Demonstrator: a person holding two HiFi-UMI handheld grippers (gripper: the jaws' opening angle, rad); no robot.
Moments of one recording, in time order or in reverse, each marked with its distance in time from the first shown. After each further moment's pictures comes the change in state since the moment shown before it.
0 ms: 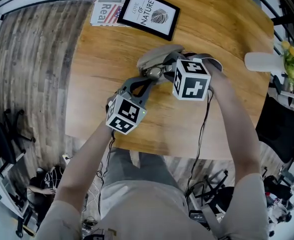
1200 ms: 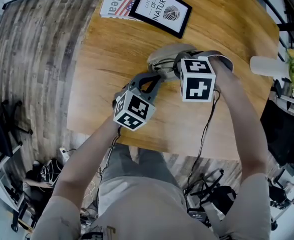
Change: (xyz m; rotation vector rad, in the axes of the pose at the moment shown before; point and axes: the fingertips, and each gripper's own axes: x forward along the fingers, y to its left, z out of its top) left arm 0.001 0.004 -0.002 -0.015 -0.025 0.007; right arm -0.002 0.008 0.005 -0.087 0.171 0.083
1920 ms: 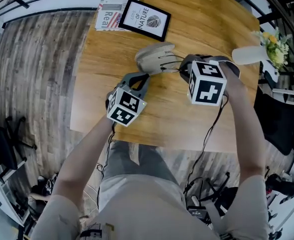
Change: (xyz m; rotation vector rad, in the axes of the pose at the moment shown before) left arm -0.040 -0.013 0.039 0.053 0.014 0.024; right arm -0.104 0.046 -0.031 0.146 0.010 -0.149
